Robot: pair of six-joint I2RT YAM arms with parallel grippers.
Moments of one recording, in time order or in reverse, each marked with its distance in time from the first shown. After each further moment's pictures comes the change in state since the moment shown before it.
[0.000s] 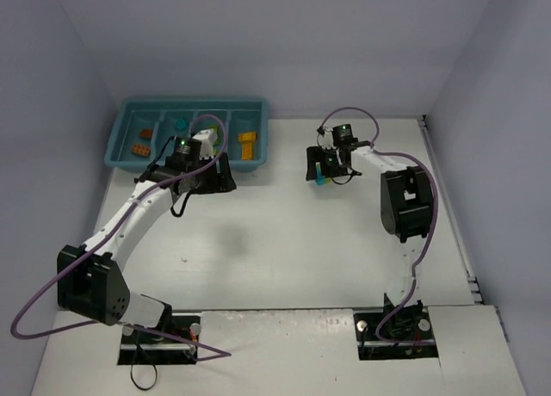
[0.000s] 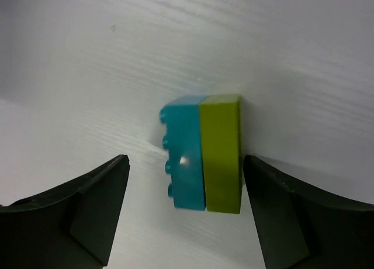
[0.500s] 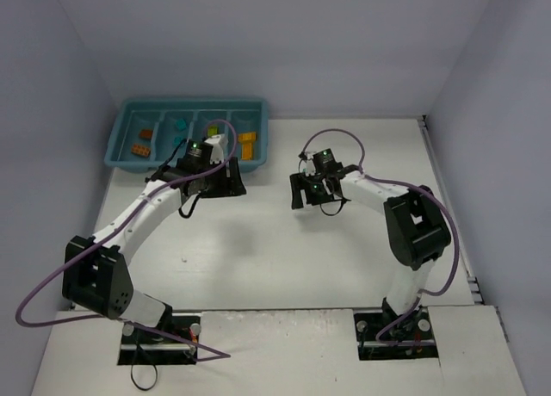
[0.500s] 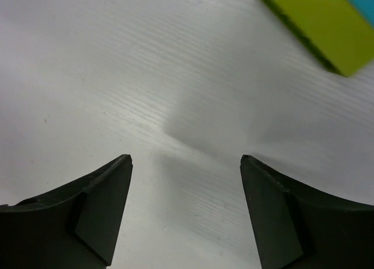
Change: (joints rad) left arm -0.062 0.047 -0.008 0.028 0.025 -0.049; right arm 0.206 -0.275 -0.358 0.045 0.038 0.119
